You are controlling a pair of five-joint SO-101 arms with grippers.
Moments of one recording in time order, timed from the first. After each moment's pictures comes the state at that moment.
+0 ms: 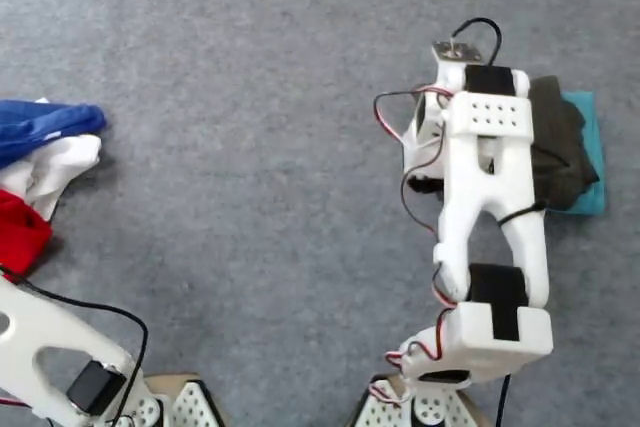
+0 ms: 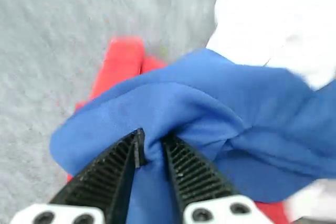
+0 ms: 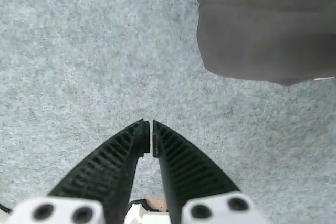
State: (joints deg) left arm -62.2 54.1 -90.6 100.3 -8.2; right arm 4.4 4.3 0.5 96.4 -0.7
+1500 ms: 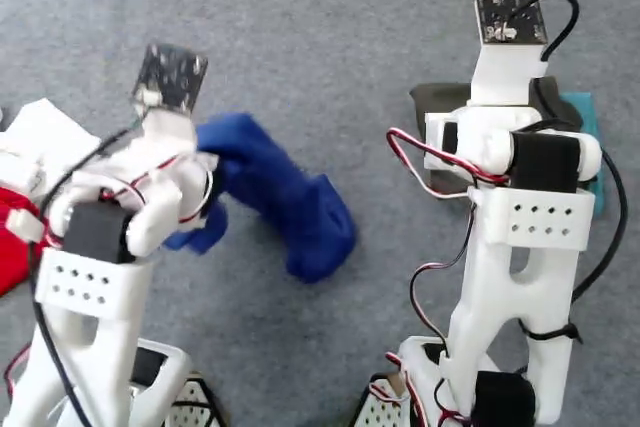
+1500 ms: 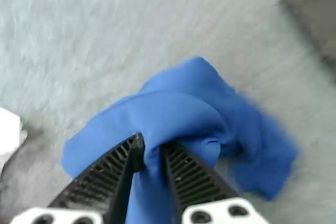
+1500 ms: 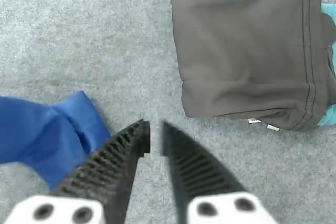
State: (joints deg) left arm 6.0 -48.3 32.3 72.2 -5.8; right arm 4.4 -26.6 0.8 92.4 1.9
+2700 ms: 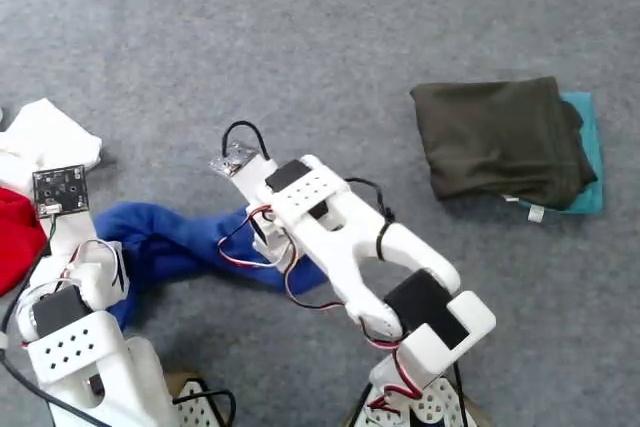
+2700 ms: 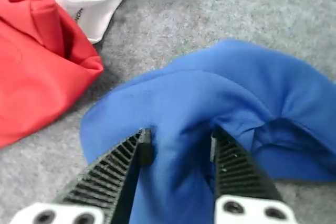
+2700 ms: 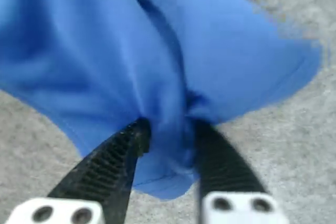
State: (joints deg) left arm -33.7 -71.8 77.8 58.2 -16.4; right arm -37.1 7.7 27.5 66.9 8.8
